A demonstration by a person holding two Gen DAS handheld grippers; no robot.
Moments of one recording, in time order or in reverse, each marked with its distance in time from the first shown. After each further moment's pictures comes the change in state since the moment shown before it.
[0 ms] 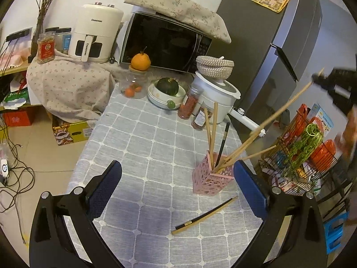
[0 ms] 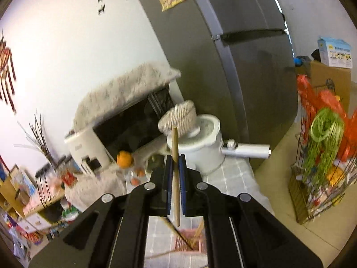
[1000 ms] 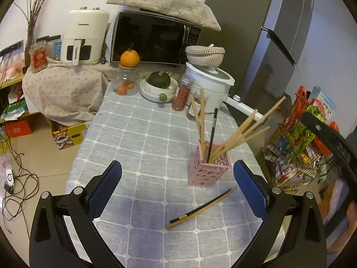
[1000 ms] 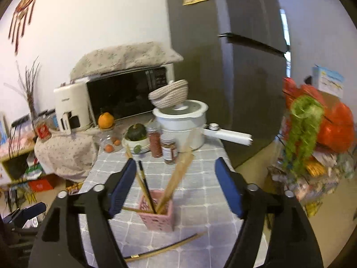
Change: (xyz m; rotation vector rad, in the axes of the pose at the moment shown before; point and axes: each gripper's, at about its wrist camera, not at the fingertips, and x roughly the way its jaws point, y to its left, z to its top) left arm 0.011 -0.043 -0.015 0.094 0.043 0.029; right arm -0.032 -0.007 -0.141 -0.183 -0.095 -0.147
